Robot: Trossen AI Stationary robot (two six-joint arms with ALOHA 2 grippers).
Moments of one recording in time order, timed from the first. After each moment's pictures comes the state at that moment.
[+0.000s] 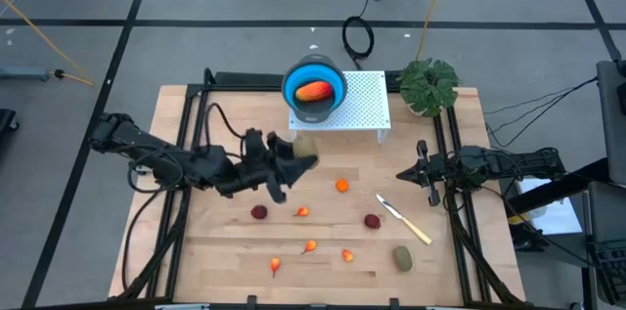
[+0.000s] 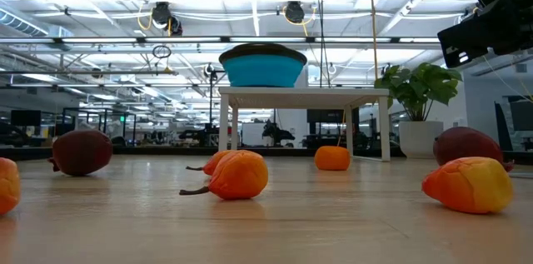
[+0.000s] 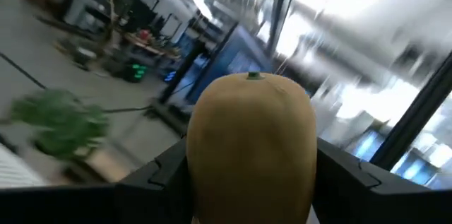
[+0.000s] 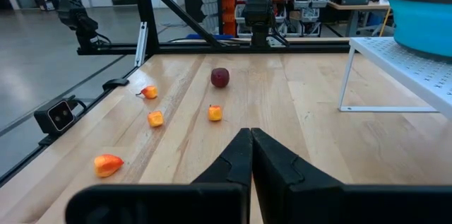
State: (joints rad) left arm -0.36 1.41 1.19 0.53 -0.60 -0.40; right arm 0.13 0.02 0.14 -0.23 0.00 0.06
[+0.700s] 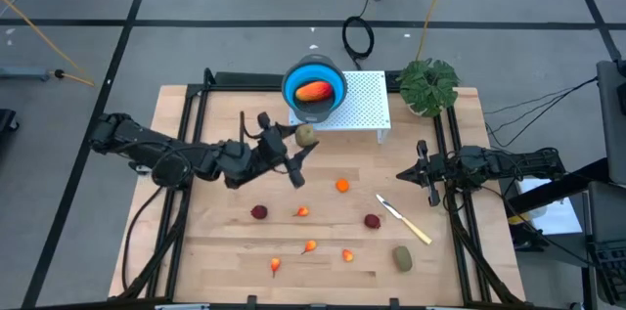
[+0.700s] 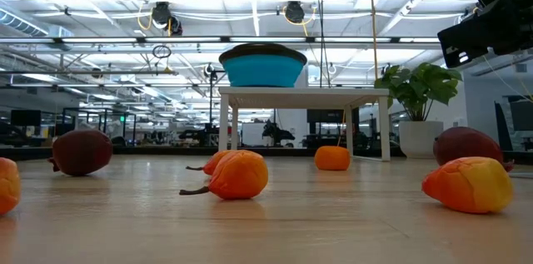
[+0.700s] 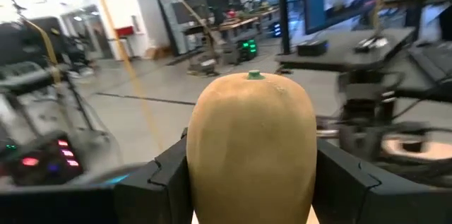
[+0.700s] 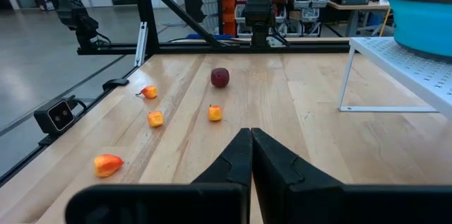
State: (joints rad) left arm -0.25 1.41 1.19 0.22 -0.79 0.16; right arm 0.13 0.02 0.14 -0.23 0.00 0.06
